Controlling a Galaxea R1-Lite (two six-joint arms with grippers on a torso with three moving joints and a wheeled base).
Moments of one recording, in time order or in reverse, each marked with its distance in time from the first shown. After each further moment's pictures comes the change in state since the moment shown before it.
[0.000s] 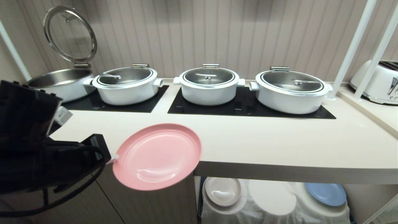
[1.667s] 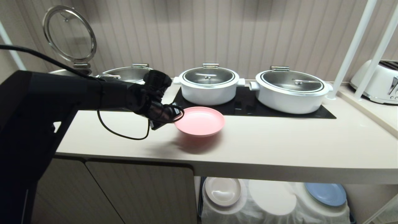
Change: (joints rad) left arm 0.090 0.895 -0.852 0.002 -0.116 0.124; right arm 0.000 0.000 0.000 0.000 0.000 0.000
